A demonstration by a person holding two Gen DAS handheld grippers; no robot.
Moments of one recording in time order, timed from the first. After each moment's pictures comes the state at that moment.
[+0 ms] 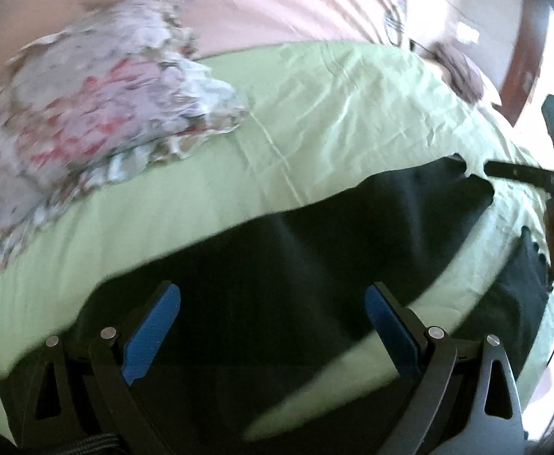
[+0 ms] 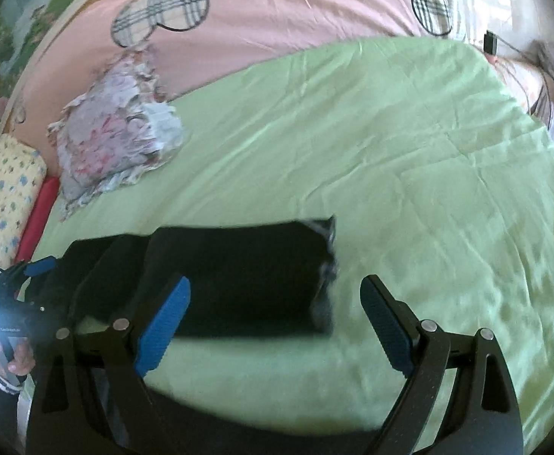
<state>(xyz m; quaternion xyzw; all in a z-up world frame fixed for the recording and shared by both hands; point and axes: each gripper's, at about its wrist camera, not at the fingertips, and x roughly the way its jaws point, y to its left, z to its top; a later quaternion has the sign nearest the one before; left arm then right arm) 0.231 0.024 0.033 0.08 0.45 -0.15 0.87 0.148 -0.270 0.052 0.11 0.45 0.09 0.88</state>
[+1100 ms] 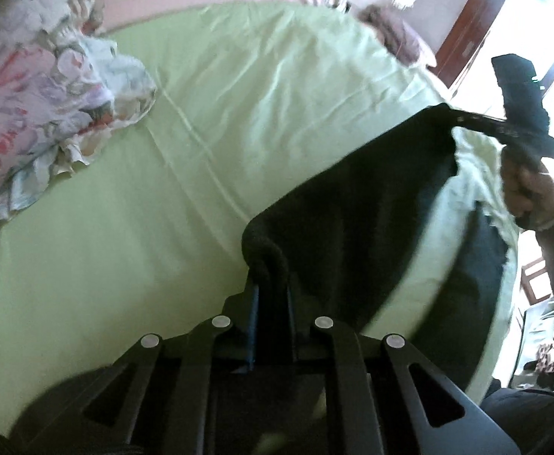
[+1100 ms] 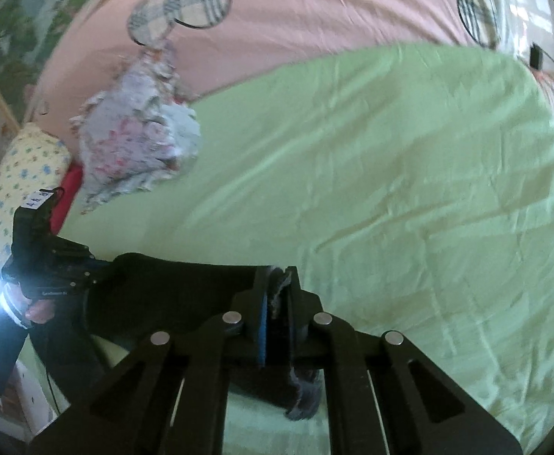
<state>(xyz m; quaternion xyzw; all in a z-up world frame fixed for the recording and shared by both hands) 0.271 0.005 0.017 0.06 0.51 -0.30 0.80 0.191 -0.282 0.067 0.09 0.44 0.18 0.87</state>
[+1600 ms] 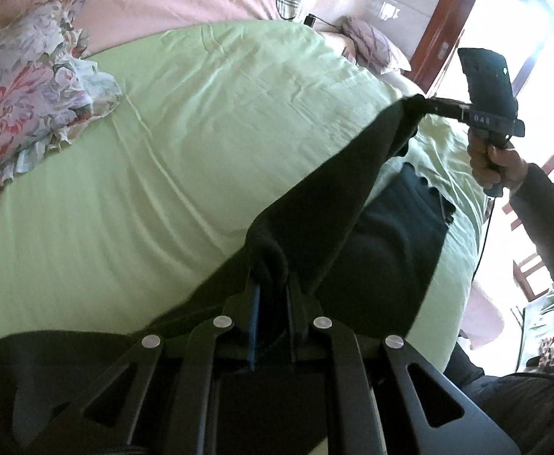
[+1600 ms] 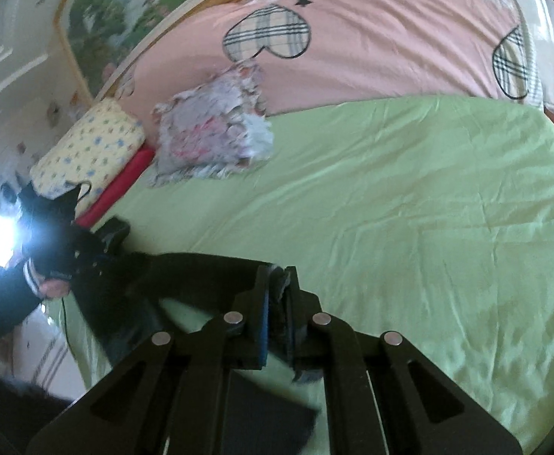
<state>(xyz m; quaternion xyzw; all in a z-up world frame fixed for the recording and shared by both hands) 0.149 -0.014 0.038 0.06 0.48 -0.31 0.82 0.103 -0.314 0.097 0.06 0.37 0.30 0.88</state>
